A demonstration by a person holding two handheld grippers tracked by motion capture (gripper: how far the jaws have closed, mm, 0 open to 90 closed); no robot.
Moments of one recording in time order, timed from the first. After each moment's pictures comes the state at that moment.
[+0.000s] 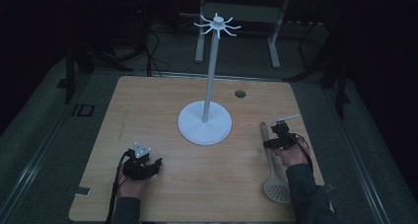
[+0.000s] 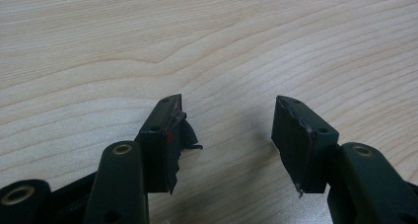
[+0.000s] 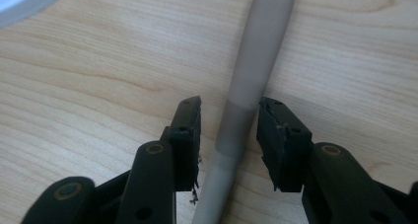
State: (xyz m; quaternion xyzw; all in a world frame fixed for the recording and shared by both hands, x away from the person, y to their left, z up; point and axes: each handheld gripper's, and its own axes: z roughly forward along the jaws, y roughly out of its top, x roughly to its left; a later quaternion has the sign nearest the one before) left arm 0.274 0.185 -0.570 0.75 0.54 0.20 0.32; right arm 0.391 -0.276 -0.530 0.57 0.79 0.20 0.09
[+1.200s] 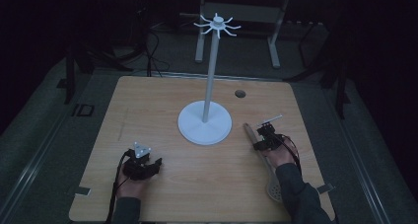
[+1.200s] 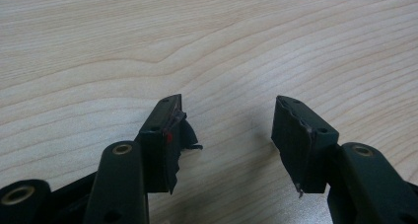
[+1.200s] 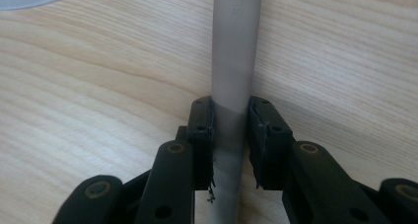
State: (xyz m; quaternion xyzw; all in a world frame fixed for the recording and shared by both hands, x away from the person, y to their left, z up) left arm 0.274 0.185 -0.570 0.75 0.54 0.20 0.32; right arm 0.389 -0.238 -0.537 0.53 0.82 0.18 0.09
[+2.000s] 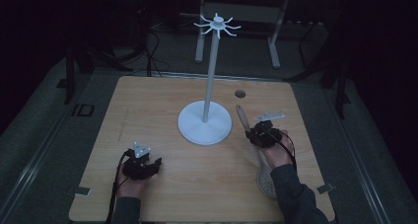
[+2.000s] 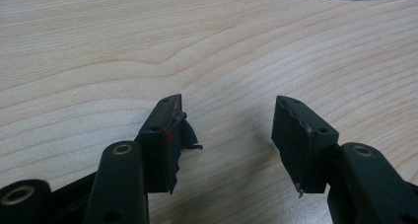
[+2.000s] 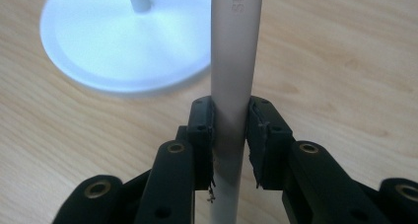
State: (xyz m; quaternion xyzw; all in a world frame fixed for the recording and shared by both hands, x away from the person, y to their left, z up) left arm 0.274 0.186 -0.569 0.75 0.54 0.20 0.32; right arm 0.368 -0.216 -0.494 0.44 0.81 0.32 0.19
